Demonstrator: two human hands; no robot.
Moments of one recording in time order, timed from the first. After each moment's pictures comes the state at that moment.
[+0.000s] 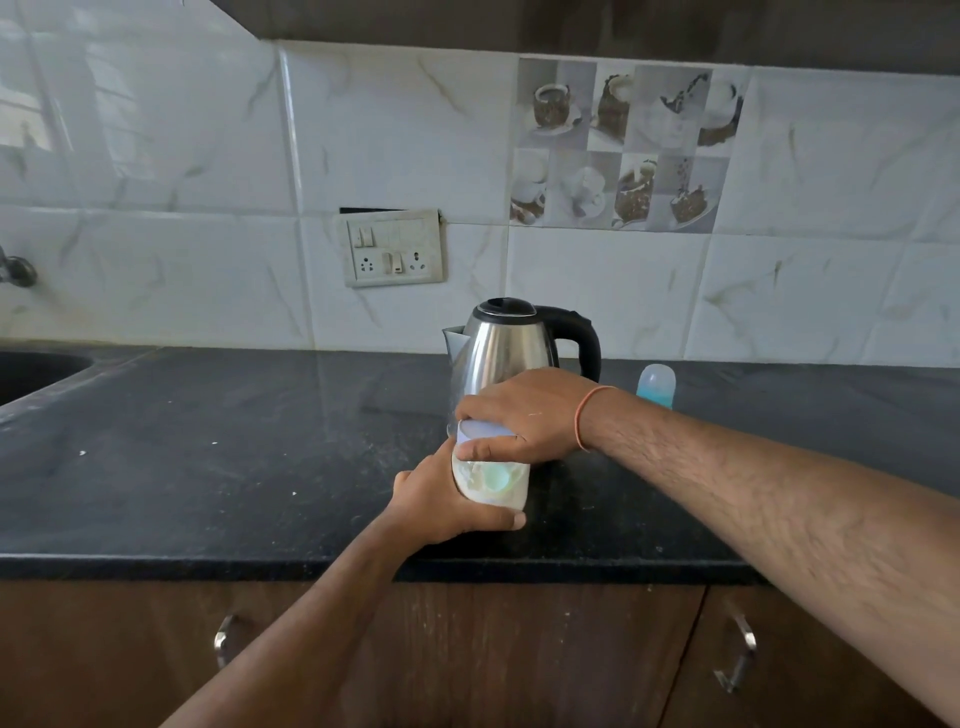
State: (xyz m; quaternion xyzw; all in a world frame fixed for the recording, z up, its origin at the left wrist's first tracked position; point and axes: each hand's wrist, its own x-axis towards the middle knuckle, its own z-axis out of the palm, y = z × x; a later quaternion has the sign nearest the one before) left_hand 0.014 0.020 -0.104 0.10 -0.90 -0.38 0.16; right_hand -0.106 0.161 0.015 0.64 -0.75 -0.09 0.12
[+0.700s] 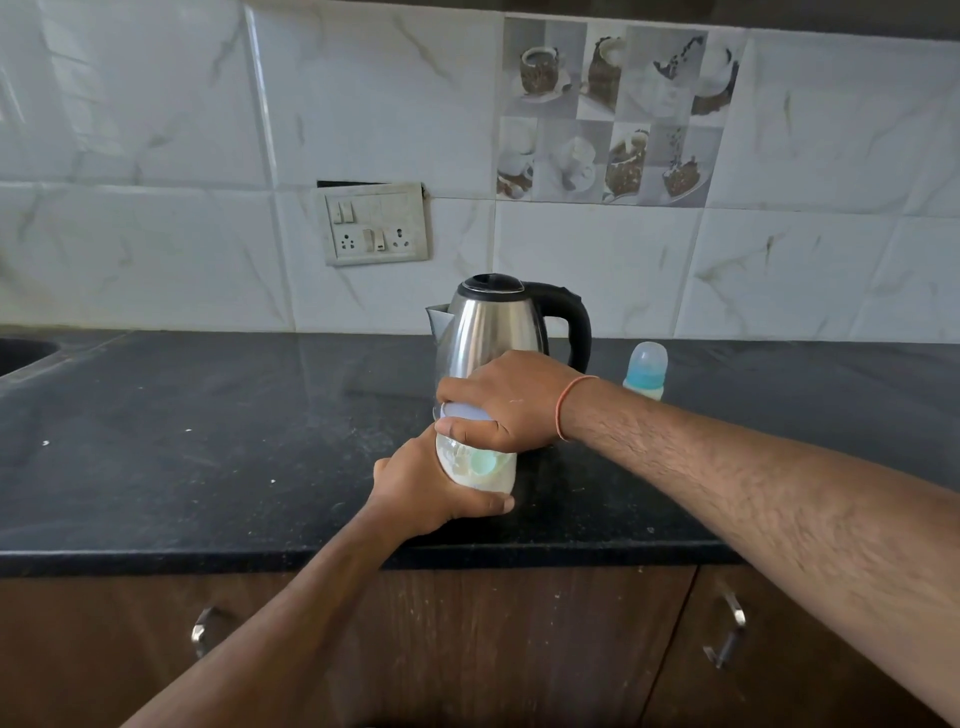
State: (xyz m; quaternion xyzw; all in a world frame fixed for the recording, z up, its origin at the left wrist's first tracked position) left_hand 0.015 0.024 -0.105 0.14 -0.90 -0.37 0.17; right_hand -0.112 0.151 -0.002 0.63 -0.75 -0.07 0.17
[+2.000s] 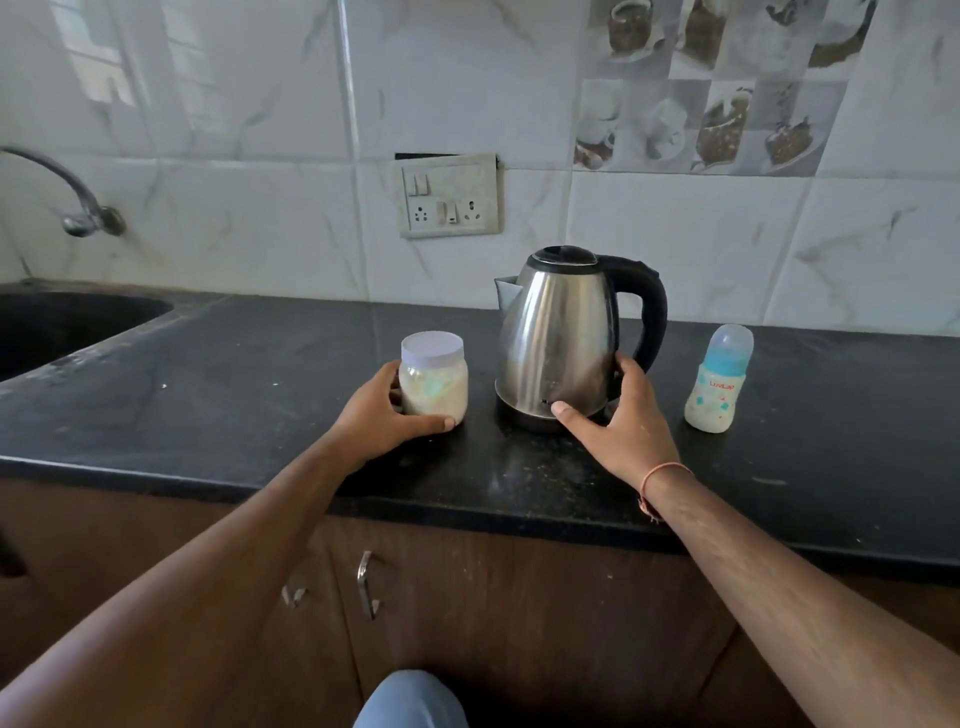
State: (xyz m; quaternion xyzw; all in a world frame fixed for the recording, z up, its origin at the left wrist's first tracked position) left_hand 0.047 -0.087 -0.104 0.23 -0.85 -0.41 0.22; right_hand -0.118 0.190 -0.100 0.30 -0.84 0.45 0.08
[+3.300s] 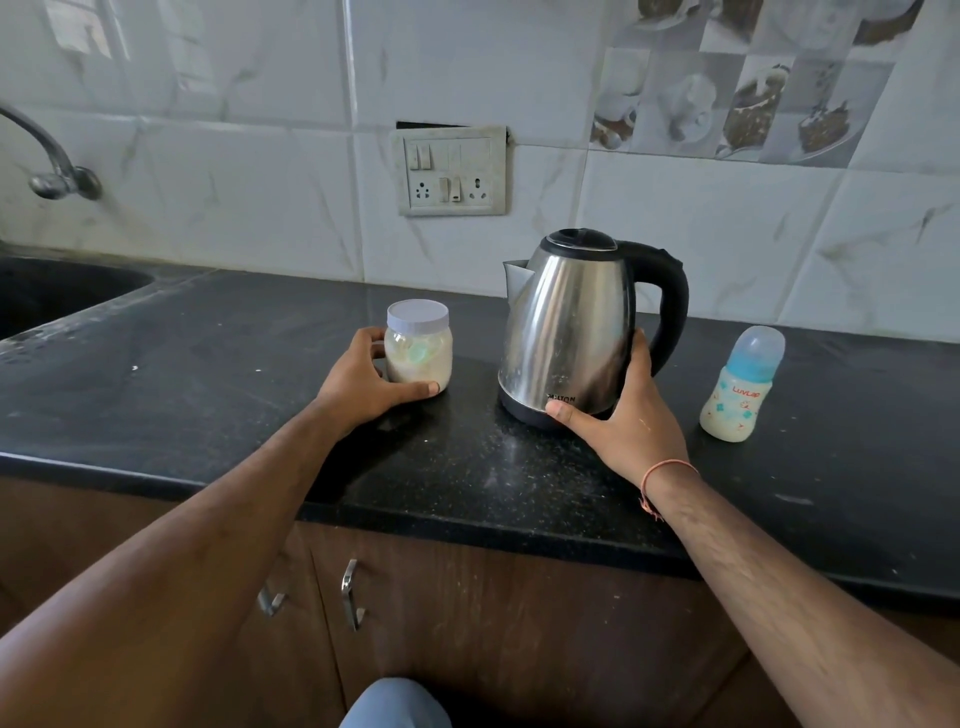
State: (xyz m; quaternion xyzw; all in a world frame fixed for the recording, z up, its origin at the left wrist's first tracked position) left_hand 0.010 -0.136 -0.106 0.27 -0.83 -0.41 0.25; right_hand -0.133 0.172 -0.097 0.30 -0.86 0.40 0.09
